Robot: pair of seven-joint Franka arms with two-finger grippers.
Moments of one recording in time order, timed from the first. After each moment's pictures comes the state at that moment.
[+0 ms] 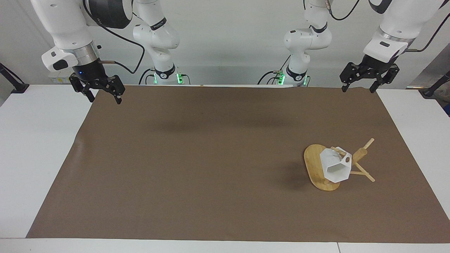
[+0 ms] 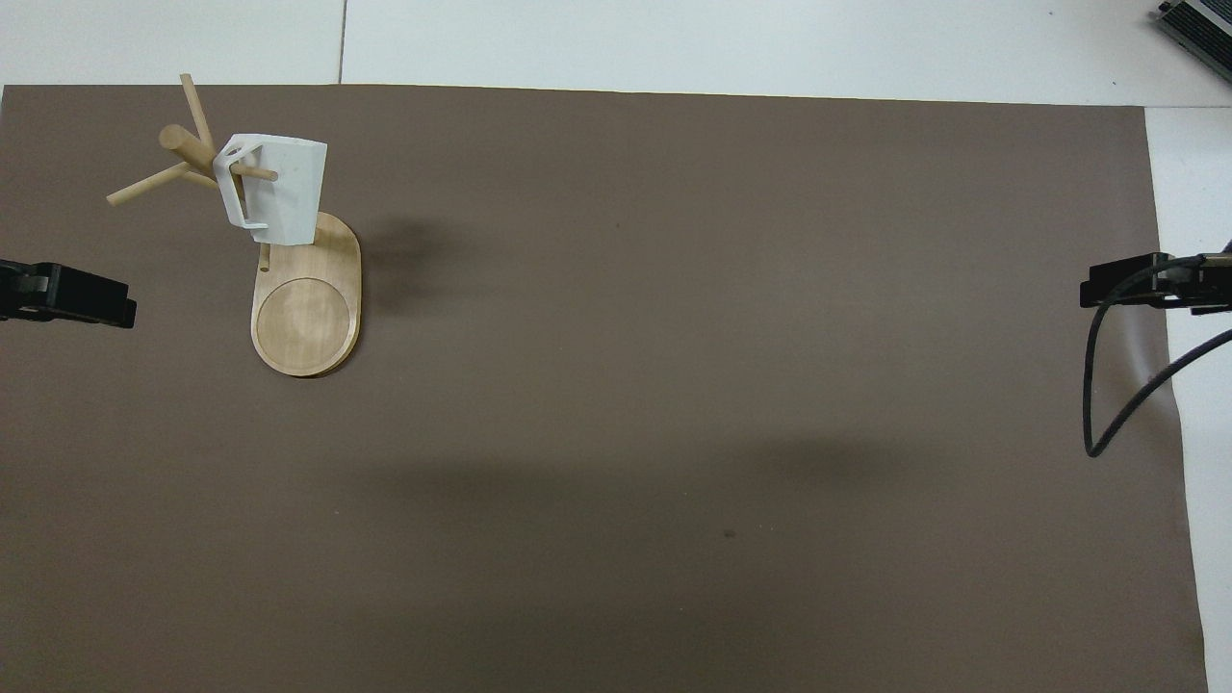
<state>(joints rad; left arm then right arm) 0.01 -0.03 -0.10 -1.51 0.01 1.50 0.03 -0.27 -0.04 0.20 -1.66 -0.01 1.71 0.02</state>
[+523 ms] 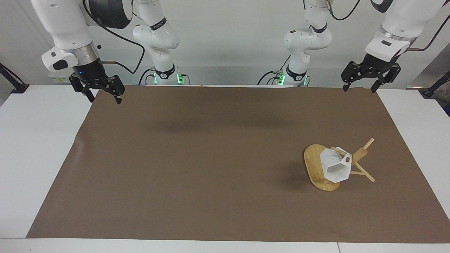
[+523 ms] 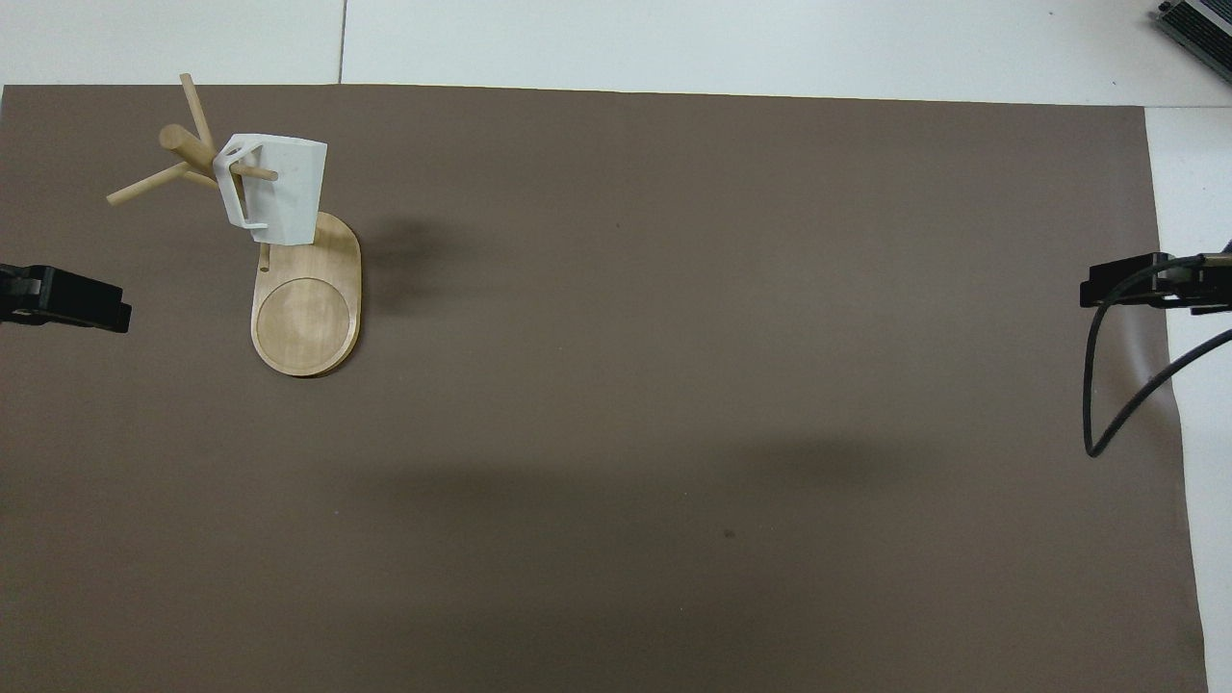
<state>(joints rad) 0.02 -0.03 -0.10 -1.50 0.01 1.48 0.03 -0.27 -0.04 0.20 -1.66 -0.01 1.71 0.02</state>
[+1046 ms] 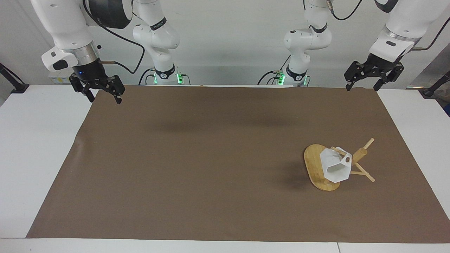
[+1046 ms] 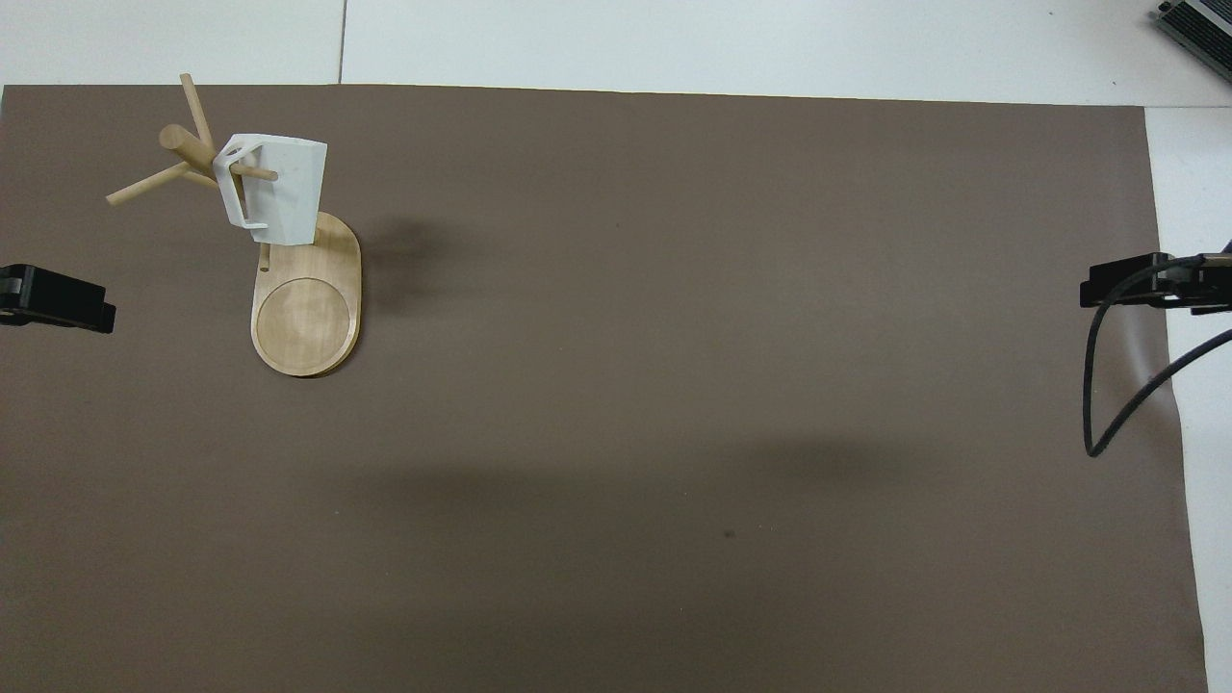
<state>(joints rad) 0.03 -0.03 -0.10 -1.50 0.01 1.48 0.03 -0.27 -0.04 0.20 -1.66 -0.01 1.71 0.02</state>
